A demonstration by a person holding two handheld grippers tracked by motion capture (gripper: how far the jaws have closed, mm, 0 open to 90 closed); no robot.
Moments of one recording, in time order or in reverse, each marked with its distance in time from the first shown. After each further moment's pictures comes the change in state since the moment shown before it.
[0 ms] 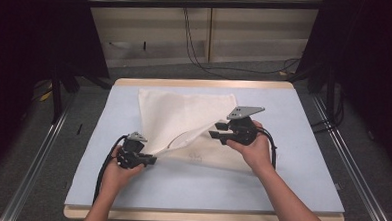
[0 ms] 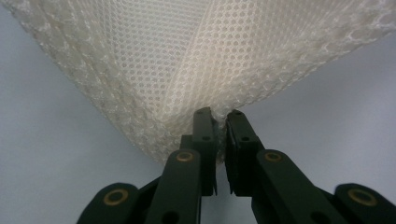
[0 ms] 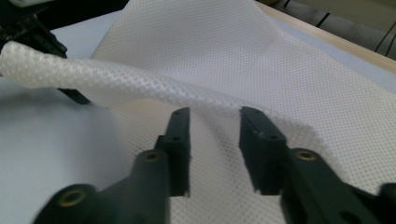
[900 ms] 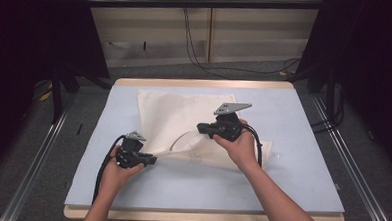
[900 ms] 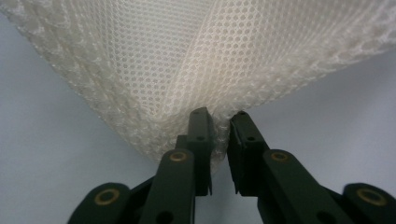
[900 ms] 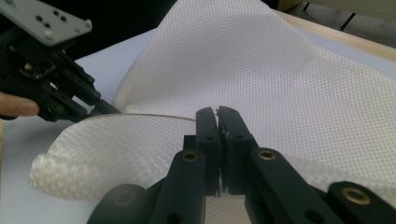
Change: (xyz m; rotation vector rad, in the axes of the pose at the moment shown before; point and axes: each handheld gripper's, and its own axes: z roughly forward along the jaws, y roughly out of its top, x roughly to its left) left arm 0.002 0.000 -0.004 -0.025 -0.025 -0.036; right arm 0.017 0.016 0.028 -0.038 0.079 0.066
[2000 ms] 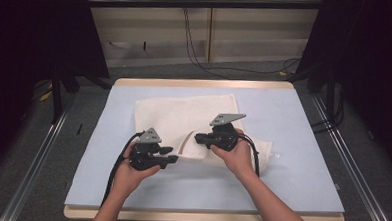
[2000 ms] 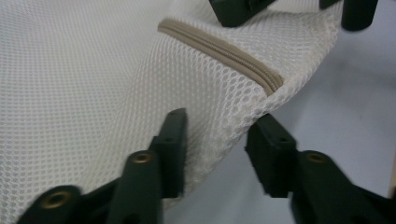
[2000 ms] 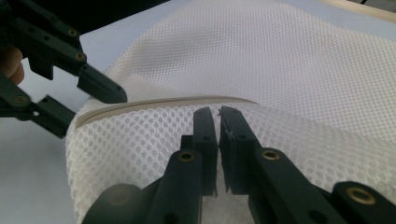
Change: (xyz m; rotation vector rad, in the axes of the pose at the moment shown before) left arm -0.054 0.027 -0.002 -0.158 -0.078 0.229; right arm 0.010 -0.023 0.012 0.044 0.013 0.000
